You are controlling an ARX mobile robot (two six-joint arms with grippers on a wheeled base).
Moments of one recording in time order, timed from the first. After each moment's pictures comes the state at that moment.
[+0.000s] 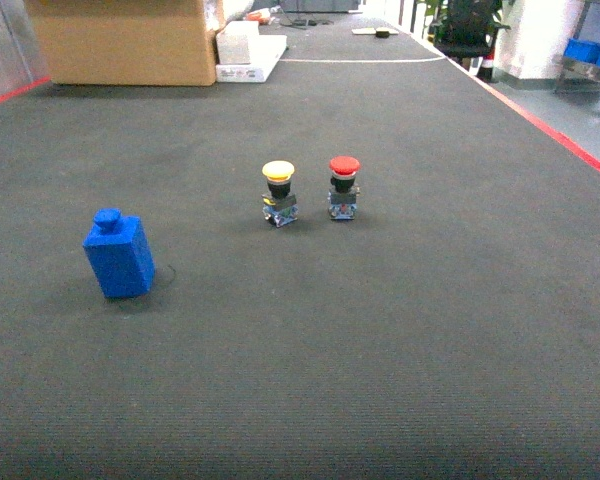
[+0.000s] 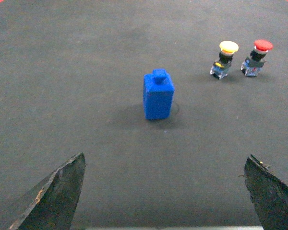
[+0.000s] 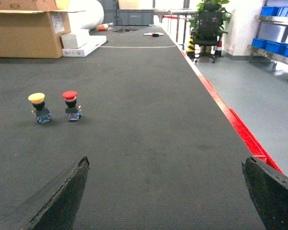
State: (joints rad) left arm -0.19 0.64 0.17 0.18 -0.16 -0.08; right arm 0.00 0.01 0.01 0.00 0.00 0.00
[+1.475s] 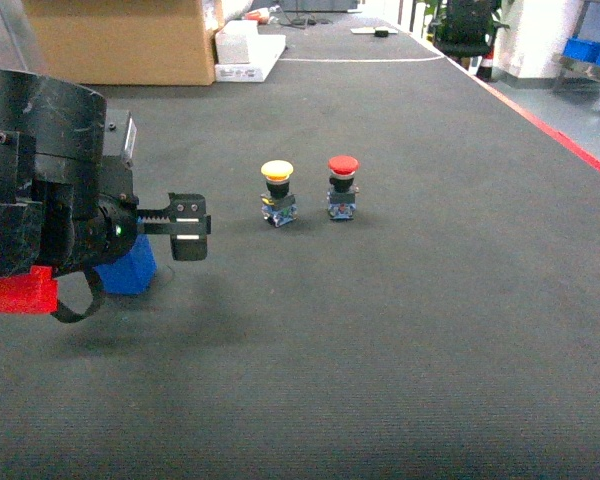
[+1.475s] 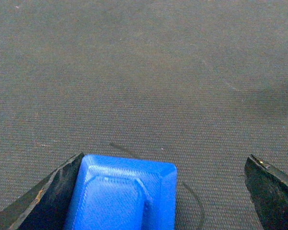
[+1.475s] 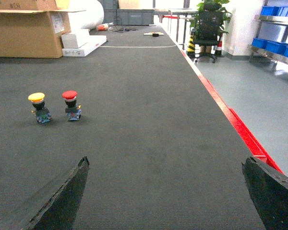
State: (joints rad) left arm -0.21 2.07 1.01 0.55 -0.30 -0.10; right arm 0.00 0.01 0.01 0.00 0.00 0.00
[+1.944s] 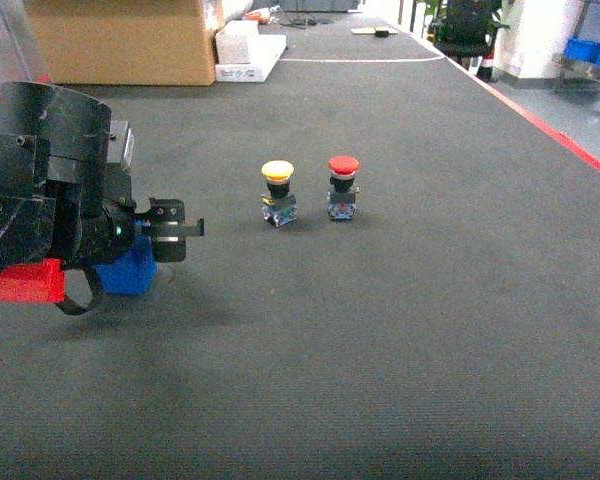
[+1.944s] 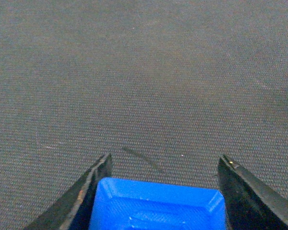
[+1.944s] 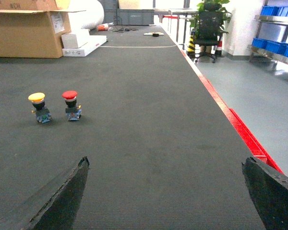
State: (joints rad) left arm -0.19 2.13 1.09 0.50 -0.30 -0.10; right arm 0.00 0.01 0.01 -0.01 0.00 0.00
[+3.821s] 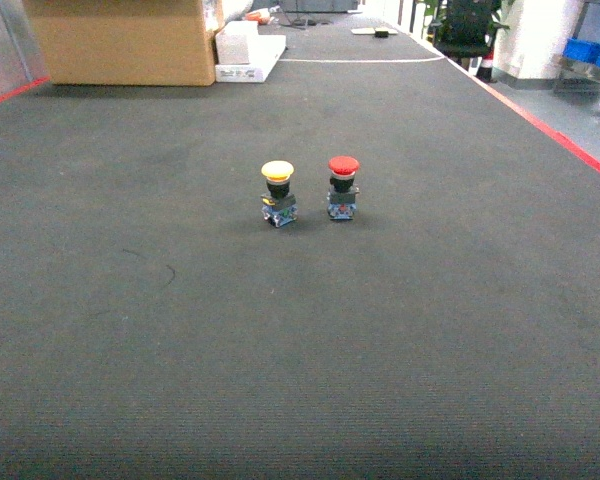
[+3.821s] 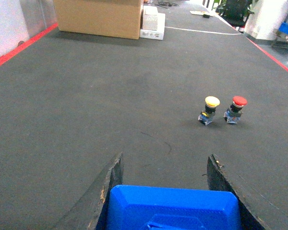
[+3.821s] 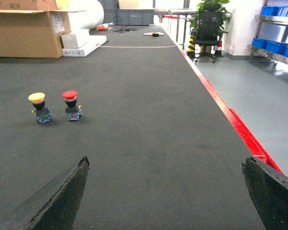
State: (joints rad) left arm -0.27 0.29 0.39 -0.25 -0.28 -0.12; right arm 0.00 0.01 0.01 -0.01 0.00 0.00
